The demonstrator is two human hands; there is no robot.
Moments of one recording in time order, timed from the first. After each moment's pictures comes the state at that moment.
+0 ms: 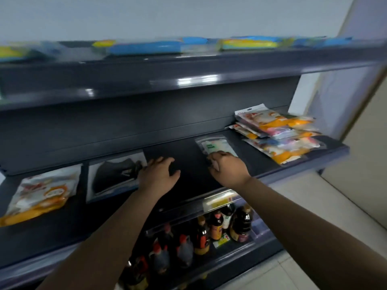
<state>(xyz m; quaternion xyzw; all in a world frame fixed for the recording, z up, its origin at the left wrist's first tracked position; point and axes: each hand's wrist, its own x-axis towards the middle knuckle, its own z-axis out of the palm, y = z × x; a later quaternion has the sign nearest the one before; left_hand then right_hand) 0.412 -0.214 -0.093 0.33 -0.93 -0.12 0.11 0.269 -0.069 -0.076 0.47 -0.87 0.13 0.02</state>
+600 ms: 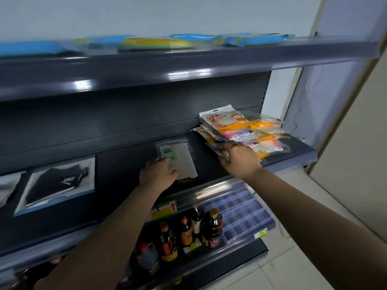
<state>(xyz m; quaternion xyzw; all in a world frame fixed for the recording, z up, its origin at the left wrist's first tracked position) 0.273 -0.116 -0.090 0.37 -0.92 -0.13 0.06 0.124 0.048 -0.055 0.45 -0.88 0.13 0.08</state>
